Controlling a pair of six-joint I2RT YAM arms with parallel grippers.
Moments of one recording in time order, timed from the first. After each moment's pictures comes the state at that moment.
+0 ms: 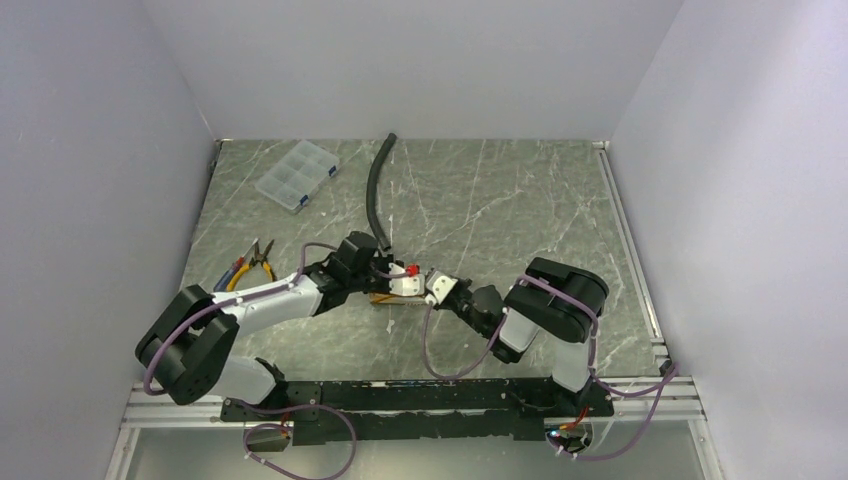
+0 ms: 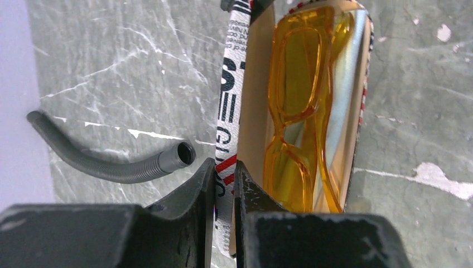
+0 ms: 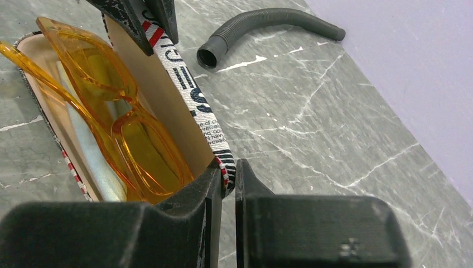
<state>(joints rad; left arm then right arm) -0.71 1.40 0.68 0.00 0.20 0.96 0.90 1.88 0.27 1.54 0.12 -0.52</state>
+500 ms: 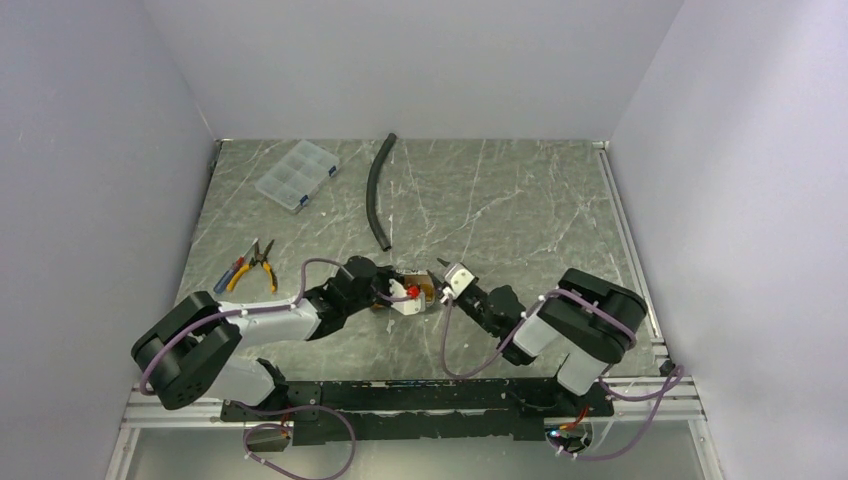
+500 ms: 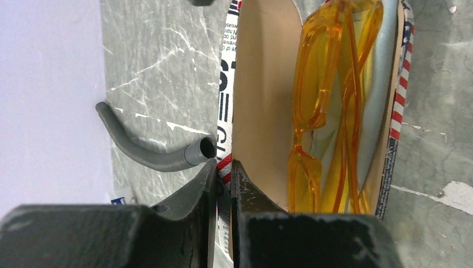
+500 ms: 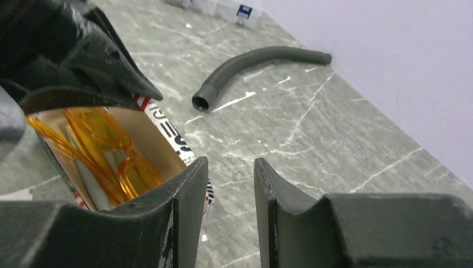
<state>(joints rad) -0.81 1.36 0.48 0.36 -0.01 1.01 0.89 1.69 0.21 1.51 0.09 -0.39</state>
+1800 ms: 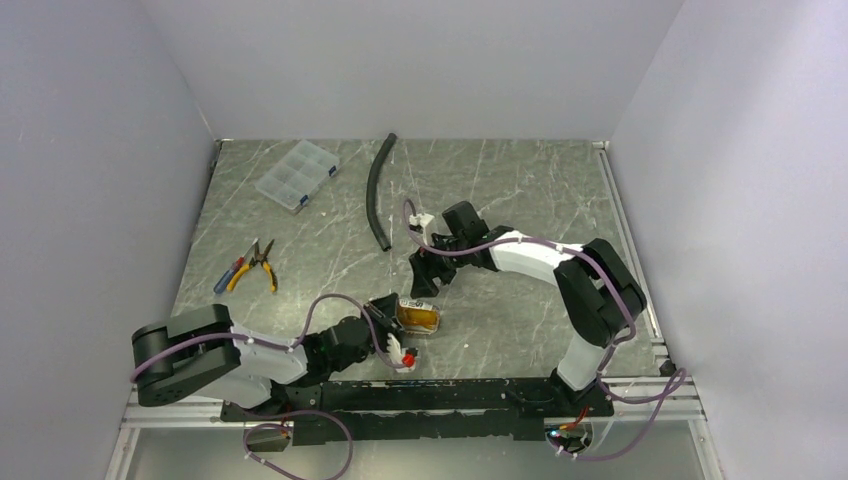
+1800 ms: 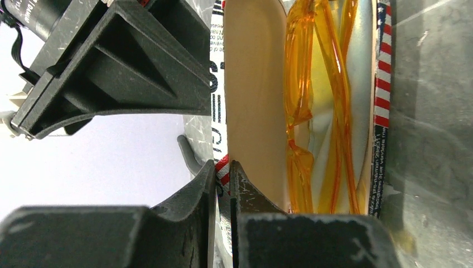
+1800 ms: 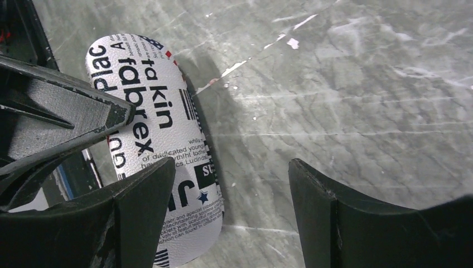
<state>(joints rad) -1.16 1.32 0.15 0.85 -0.30 1.24 0.63 1.72 1.00 -0.20 -0.63 -0.07</state>
